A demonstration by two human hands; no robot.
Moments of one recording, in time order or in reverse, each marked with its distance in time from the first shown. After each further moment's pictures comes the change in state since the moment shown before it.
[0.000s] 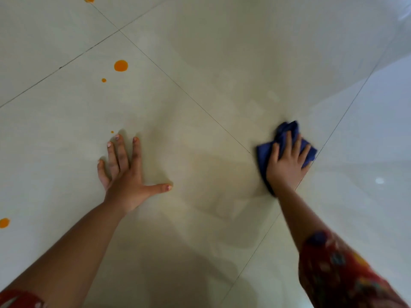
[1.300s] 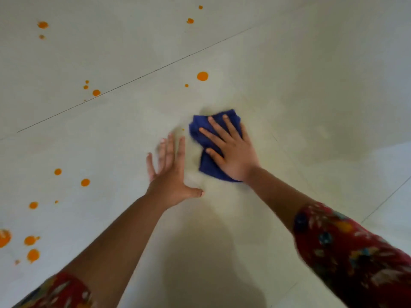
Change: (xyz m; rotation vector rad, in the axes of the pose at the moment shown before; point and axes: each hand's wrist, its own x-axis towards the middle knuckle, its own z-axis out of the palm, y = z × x) left_hand -0.015 -0.036 0.000 -0.063 0.111 -0.016; right_hand -0.068 -0.203 0.050 -0.169 -0.063 -1.325
